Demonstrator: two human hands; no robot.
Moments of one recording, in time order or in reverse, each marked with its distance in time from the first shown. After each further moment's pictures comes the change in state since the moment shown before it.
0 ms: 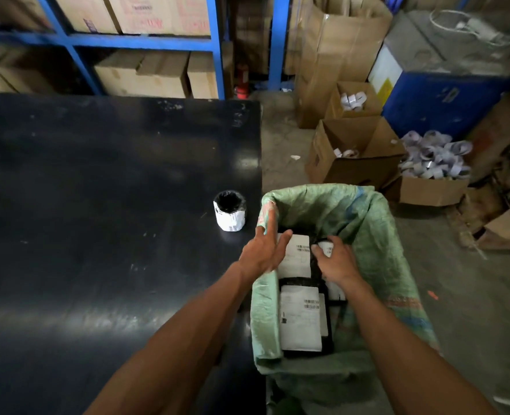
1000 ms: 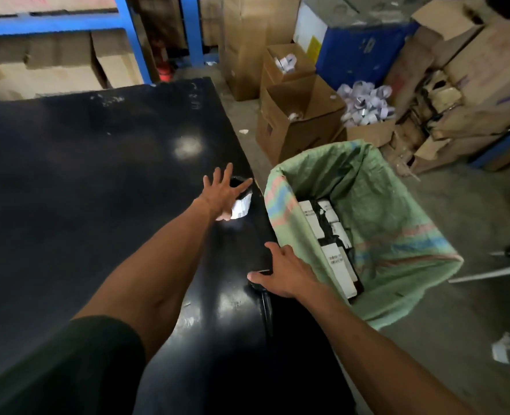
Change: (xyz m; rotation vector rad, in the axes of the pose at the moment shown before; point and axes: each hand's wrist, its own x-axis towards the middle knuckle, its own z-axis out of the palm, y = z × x) left_hand 0.107 -0.111 -0.131 0.936 -0.237 0.464; right_hand -0.142 -0.140 0.125 -0.286 -0.271 0.035
